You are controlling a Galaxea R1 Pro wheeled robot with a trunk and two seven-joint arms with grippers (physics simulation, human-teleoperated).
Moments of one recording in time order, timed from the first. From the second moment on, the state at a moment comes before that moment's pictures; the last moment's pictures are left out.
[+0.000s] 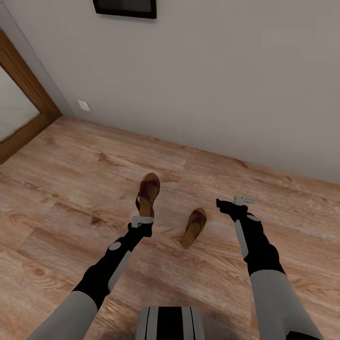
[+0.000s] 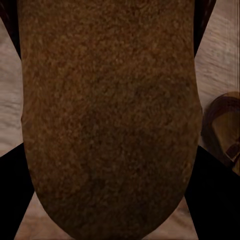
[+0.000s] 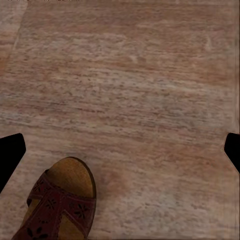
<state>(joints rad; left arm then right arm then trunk) -0.64 -0.04 -0.27 -0.85 0.26 0.05 -0.08 -0.74 0.09 -0.23 -1.04 0.03 0.38 0.00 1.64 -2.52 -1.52</state>
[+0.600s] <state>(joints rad) -0.64 -0.04 -0.27 -0.86 0.26 0.05 -0.08 -0.74 0.09 -0.23 -1.04 0.03 0.38 0.00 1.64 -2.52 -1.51</state>
